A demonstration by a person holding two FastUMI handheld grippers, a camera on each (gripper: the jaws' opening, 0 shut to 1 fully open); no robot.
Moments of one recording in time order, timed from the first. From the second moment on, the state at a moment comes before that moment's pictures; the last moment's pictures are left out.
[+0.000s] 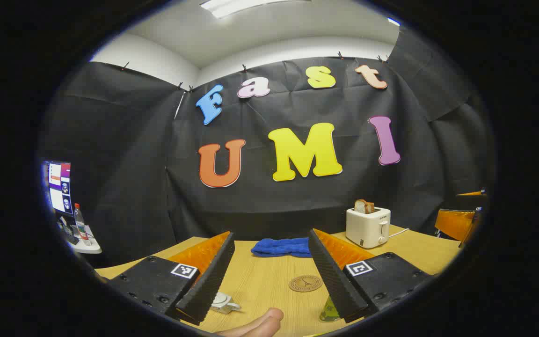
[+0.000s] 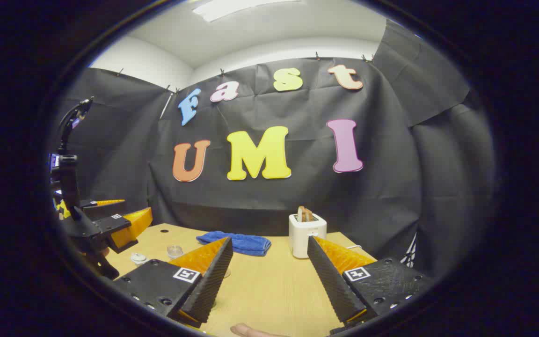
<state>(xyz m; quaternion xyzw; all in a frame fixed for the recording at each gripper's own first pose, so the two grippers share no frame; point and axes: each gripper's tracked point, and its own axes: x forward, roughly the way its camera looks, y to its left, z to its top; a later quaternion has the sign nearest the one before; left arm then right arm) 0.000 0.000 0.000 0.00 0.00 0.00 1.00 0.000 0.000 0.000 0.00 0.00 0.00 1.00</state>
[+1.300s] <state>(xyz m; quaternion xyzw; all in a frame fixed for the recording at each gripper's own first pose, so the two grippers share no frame) 0.004 0.094 -0.122 -0.02 0.09 -0.01 1.00 -0.015 0.056 -0.083 -0.05 0.05 0.04 1.00</state>
